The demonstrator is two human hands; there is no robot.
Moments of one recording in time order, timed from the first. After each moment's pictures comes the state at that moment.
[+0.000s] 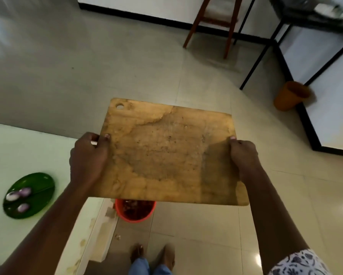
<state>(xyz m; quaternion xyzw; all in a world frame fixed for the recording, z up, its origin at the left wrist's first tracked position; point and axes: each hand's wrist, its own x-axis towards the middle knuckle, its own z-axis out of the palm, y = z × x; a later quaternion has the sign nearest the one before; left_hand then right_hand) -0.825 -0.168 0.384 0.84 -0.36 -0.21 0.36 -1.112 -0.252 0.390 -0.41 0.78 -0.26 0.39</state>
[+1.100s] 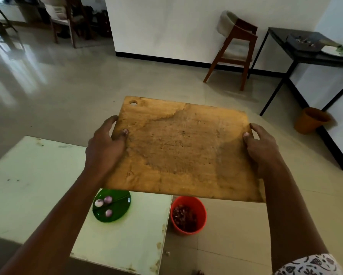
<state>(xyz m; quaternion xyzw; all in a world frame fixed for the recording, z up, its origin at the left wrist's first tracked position) -0.610 -0.030 0.525 0.80 -0.44 -0.18 0.38 -0.897 -0.124 0.512 -0.50 0.70 -0.36 0.36</state>
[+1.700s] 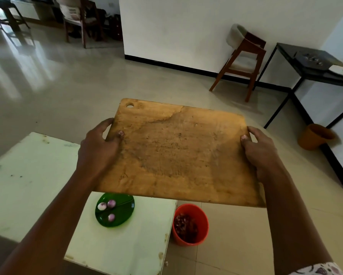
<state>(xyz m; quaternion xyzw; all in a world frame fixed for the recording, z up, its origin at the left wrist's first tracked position) -0.551 -0.021 0.528 0.80 -0.41 -0.19 0.40 -0.839 -0.127 0.532 -0.52 0.70 -0.34 0.36</state>
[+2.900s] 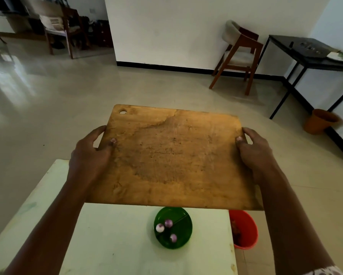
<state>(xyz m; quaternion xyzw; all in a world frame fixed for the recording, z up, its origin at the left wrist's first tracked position) -0.258 -0.019 0.544 0.79 -0.44 -0.21 0.37 -0.554 -0.097 0.530 -0.48 0.73 -0.36 0.33</state>
